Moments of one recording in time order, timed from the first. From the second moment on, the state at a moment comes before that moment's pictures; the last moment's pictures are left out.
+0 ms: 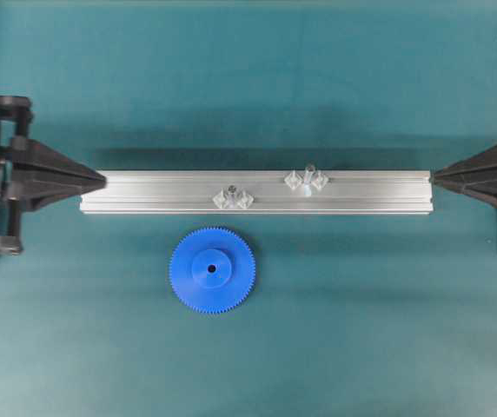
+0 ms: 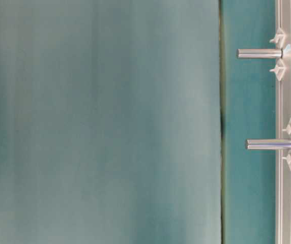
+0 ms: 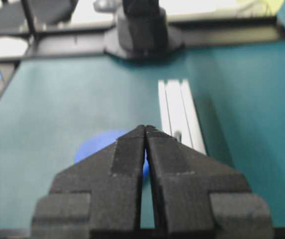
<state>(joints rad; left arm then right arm) 0.00 -0.82 1.06 0.01 -0.05 -0.01 0.00 -1.08 1.22 0.02 -0.05 0.06</state>
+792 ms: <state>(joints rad) -0.06 -0.43 0.84 0.01 0.07 0.00 -0.01 -1.08 1.22 0.02 0.02 0.06</state>
